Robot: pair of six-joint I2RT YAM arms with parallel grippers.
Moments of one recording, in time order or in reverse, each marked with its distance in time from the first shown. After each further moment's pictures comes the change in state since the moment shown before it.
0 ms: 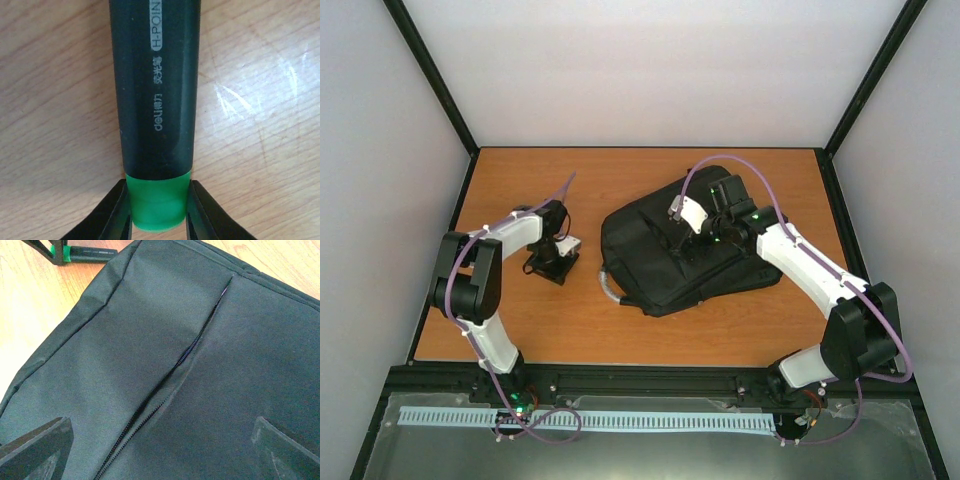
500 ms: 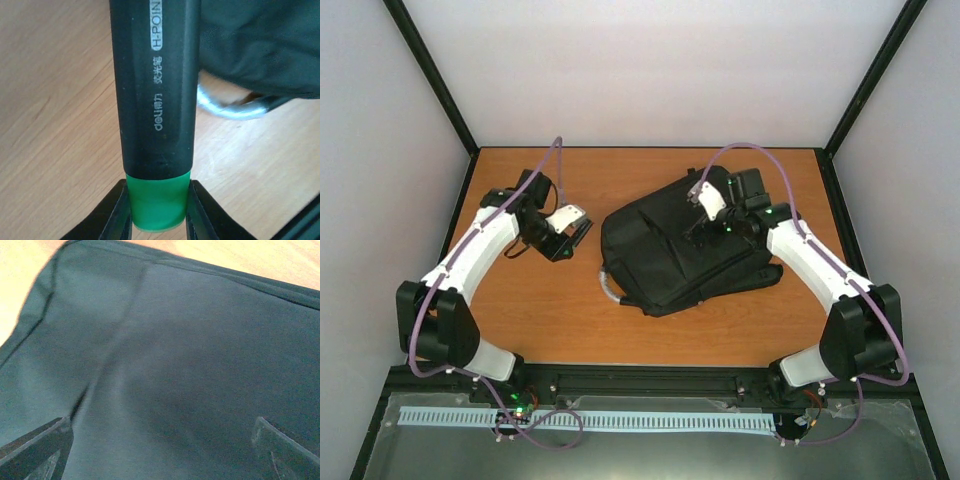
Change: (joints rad) left arm -0.005 -0.281 0.157 -0.161 0.194 0.199; right arm -0.084 0.000 0.000 0.032 0.032 0.102
